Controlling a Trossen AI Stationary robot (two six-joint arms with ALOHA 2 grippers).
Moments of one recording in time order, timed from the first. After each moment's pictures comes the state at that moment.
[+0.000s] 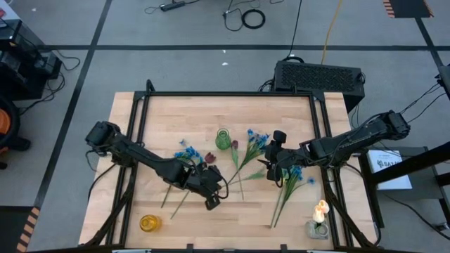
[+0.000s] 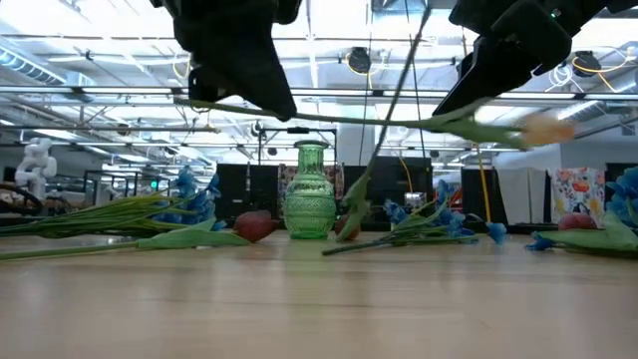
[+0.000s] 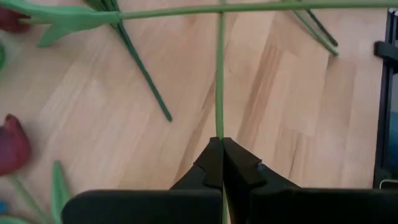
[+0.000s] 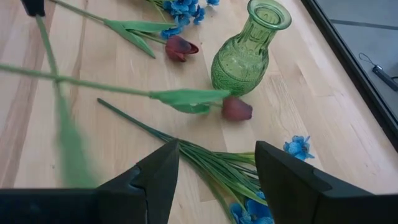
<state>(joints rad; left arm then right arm) -0.40 1.71 1.19 -0.40 -0.23 -0.74 0.27 1.18 0.74 -0.32 0.47 0.20</state>
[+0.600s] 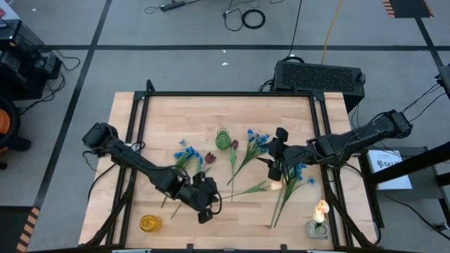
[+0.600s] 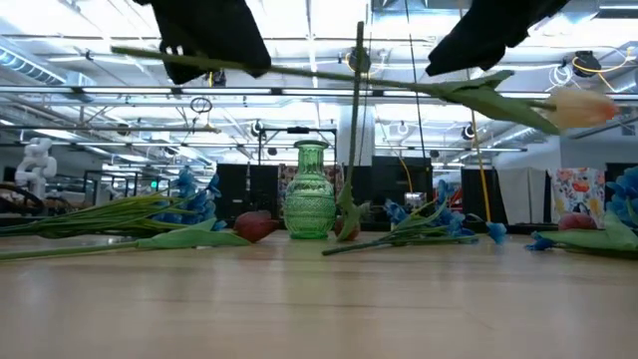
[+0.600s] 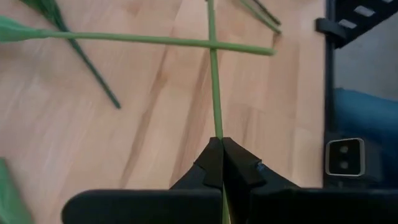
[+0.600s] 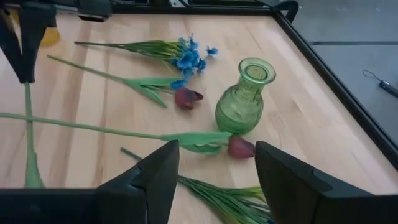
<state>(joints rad) -0.51 1.70 1.19 -0.35 -0.24 -0.72 0.30 1.12 0.81 -0.31 0.49 0.24</state>
